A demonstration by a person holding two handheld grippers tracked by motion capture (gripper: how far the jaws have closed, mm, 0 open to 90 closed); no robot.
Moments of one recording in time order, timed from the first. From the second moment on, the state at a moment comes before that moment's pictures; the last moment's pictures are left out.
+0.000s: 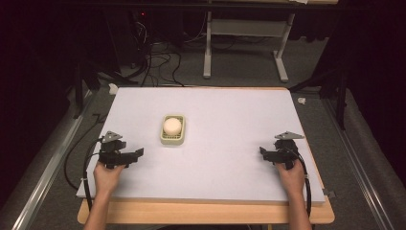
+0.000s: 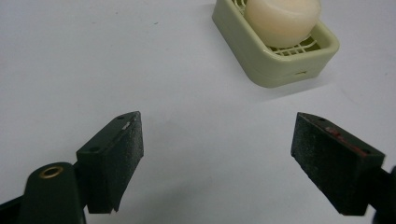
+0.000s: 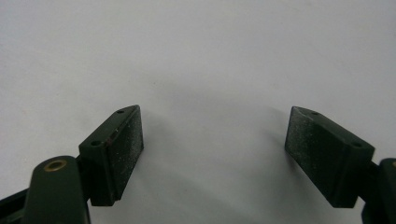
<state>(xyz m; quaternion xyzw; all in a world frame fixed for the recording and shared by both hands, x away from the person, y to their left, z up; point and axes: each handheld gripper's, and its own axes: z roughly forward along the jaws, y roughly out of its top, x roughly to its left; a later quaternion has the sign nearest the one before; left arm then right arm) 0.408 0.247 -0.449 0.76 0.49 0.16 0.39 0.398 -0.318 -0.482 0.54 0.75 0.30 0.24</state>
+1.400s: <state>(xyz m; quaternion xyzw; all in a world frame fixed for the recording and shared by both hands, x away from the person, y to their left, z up) 0.432 0.230 -0.482 0.77 0.50 0.16 0.36 0.399 -0.318 -0.482 0.54 0.75 0.30 0.24</state>
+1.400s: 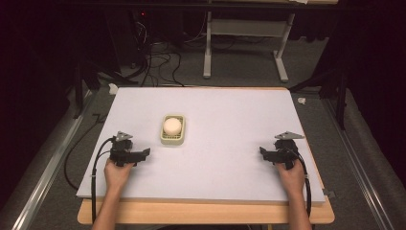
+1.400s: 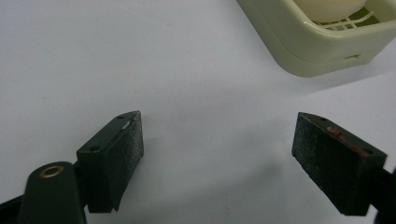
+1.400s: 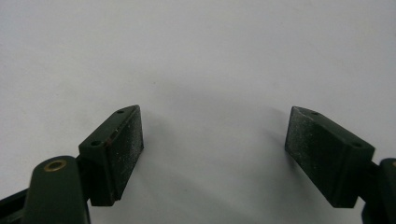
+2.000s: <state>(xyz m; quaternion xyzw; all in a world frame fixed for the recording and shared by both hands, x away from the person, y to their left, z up) 0.432 0.219 -0.489 0.78 0.49 0.20 0.34 0.399 -0.318 -0.482 0.54 0.75 0.30 0.24</state>
